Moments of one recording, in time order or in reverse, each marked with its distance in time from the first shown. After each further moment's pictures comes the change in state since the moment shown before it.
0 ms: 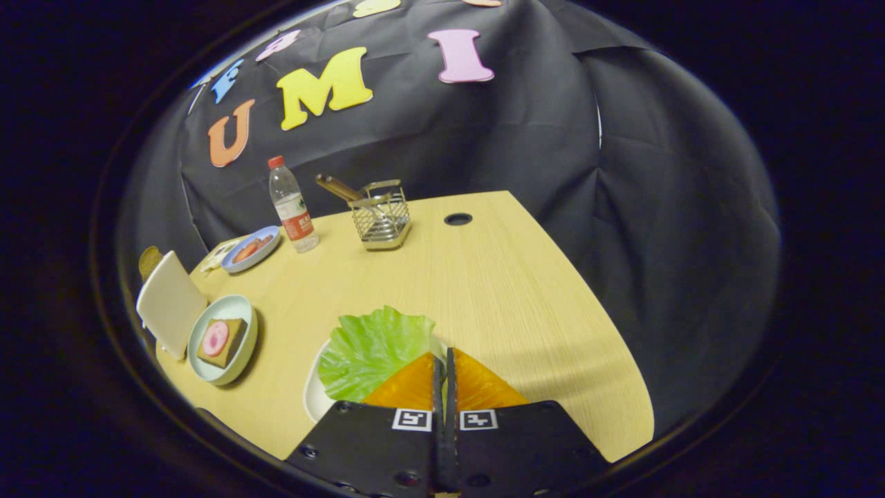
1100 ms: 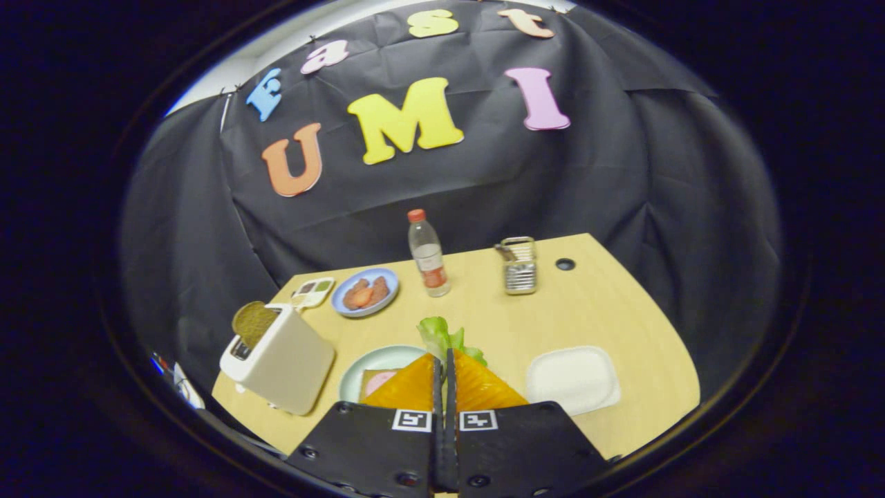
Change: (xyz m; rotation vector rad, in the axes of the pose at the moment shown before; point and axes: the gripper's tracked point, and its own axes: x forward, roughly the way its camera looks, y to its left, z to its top) arm -0.119 0.275 0.048 0.021 -0.039 0.172
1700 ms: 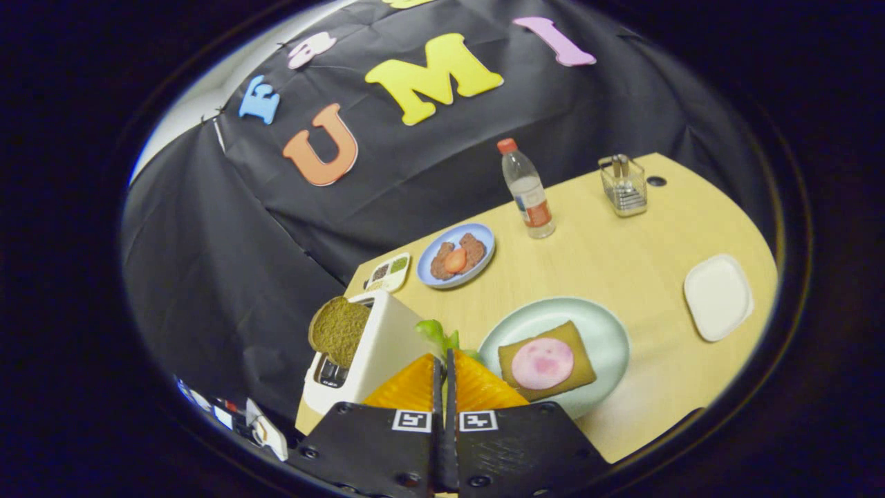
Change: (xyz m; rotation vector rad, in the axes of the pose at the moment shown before) arm 0.055 0.130 -0.060 0.251 0.185 0.181
